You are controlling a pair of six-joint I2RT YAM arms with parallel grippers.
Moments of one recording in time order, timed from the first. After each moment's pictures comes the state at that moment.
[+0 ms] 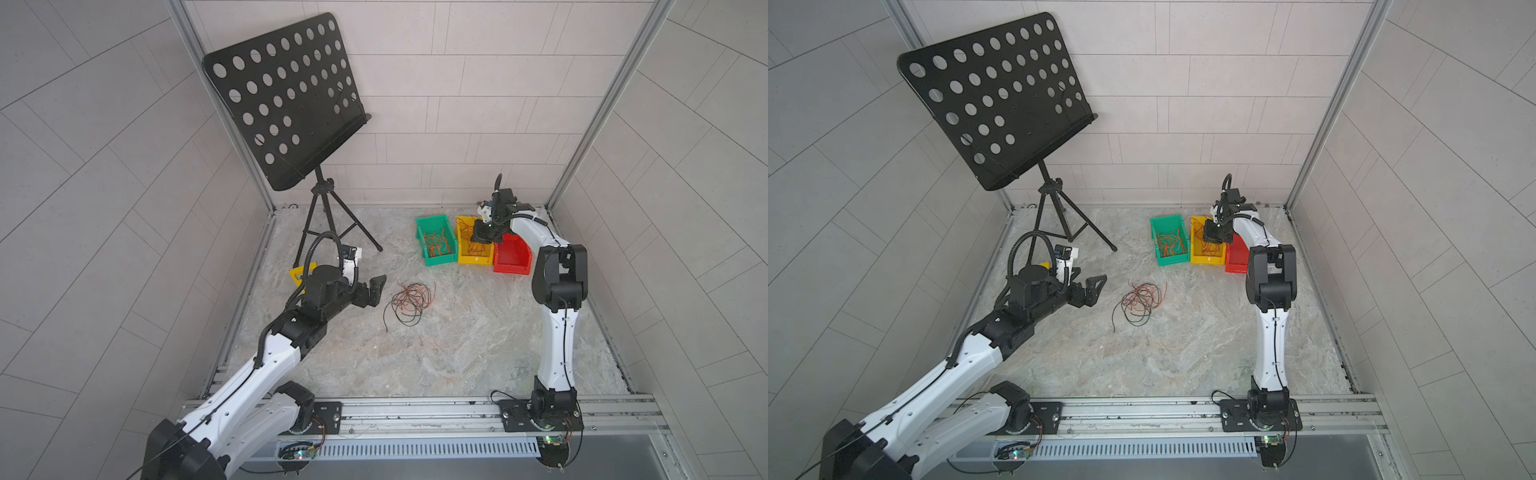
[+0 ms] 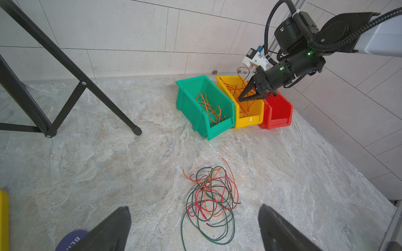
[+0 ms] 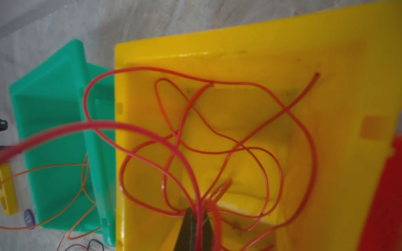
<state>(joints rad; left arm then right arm) -0.47 0.92 0.65 -0.13 0.12 -0.23 0.01 2.25 1.94 -0.83 -0.33 0.21</state>
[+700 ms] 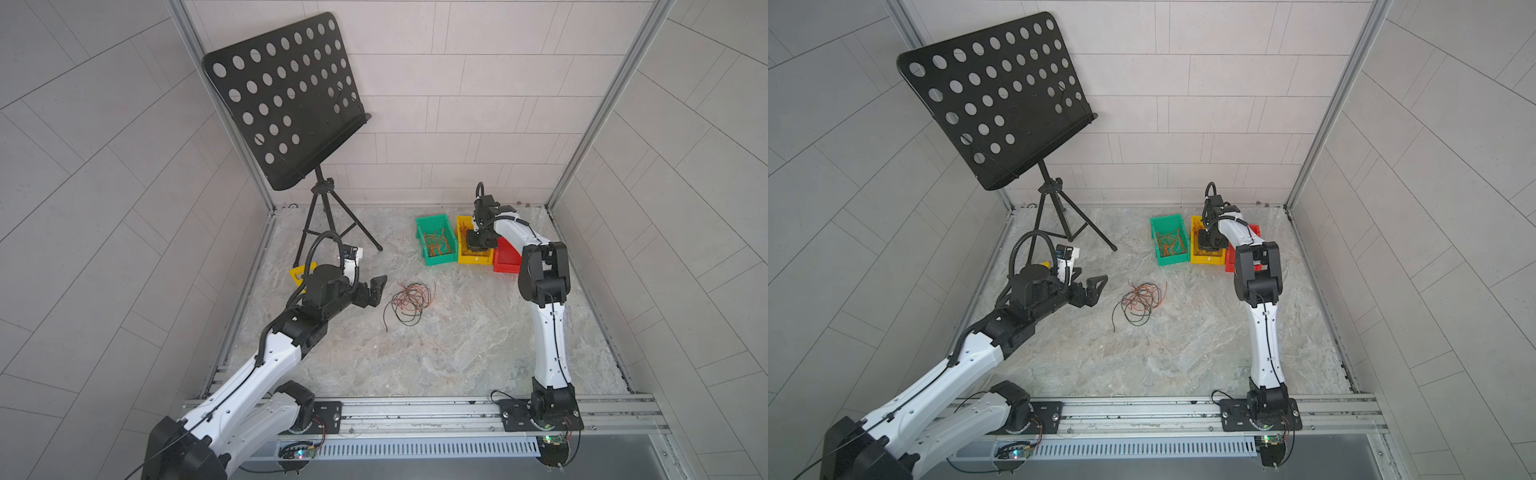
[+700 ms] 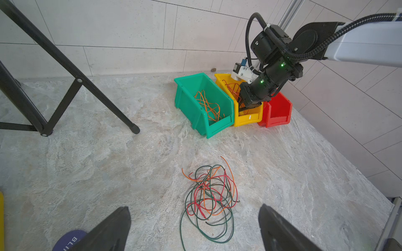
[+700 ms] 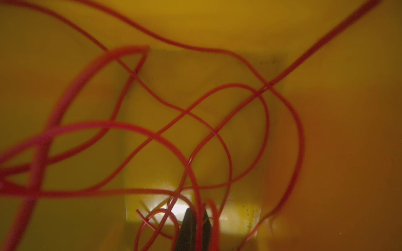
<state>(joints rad) -0.47 0.93 0.65 -0.13 0.13 -0.23 0.09 2.37 2.03 -0.95 -0.03 0.17</state>
